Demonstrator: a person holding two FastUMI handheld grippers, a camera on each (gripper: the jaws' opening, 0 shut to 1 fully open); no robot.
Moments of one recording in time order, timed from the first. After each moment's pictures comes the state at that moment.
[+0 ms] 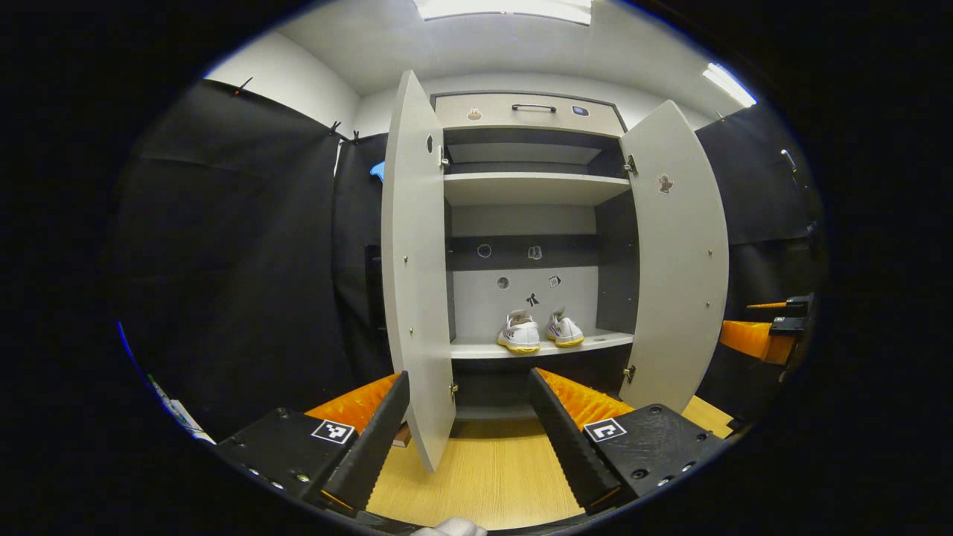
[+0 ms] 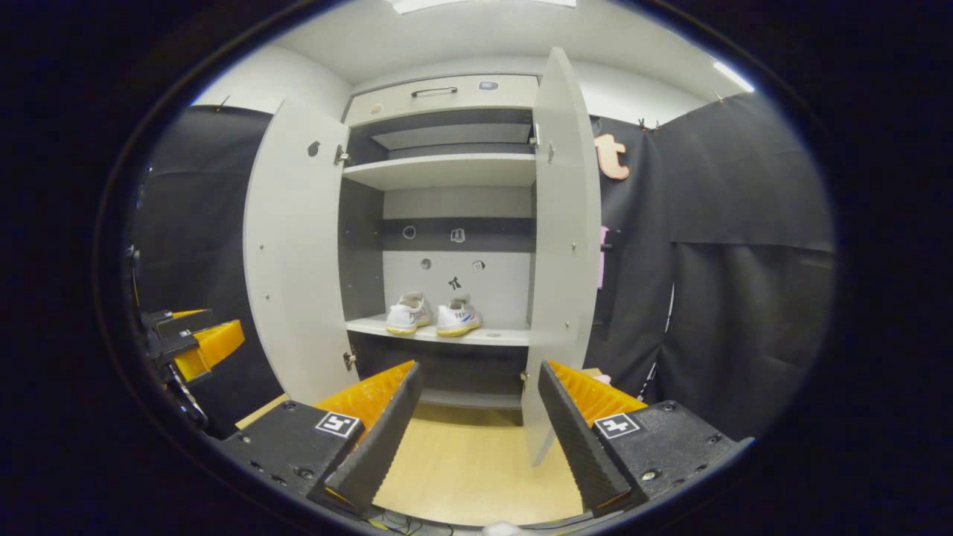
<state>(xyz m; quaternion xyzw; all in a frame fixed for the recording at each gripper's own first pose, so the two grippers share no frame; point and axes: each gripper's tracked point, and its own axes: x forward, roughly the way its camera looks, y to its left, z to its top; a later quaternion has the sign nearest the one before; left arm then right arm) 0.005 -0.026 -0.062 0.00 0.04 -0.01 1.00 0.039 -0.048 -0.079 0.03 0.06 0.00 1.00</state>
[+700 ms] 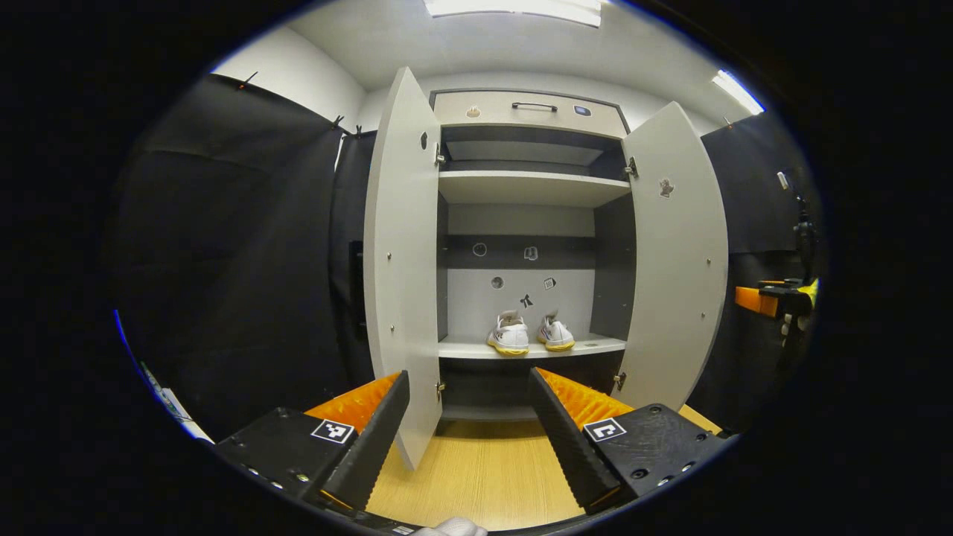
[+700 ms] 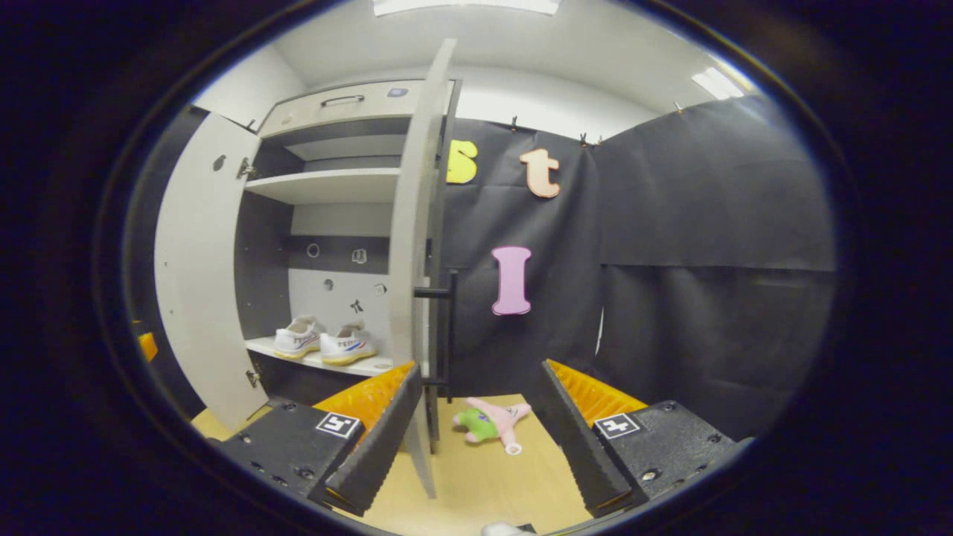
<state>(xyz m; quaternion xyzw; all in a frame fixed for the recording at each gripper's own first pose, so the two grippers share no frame) 0.009 -0.050 -0.060 -0.02 0.04 0.00 1.00 0.101 -0.229 -0.043 0.02 0.03 -0.13 0.99</state>
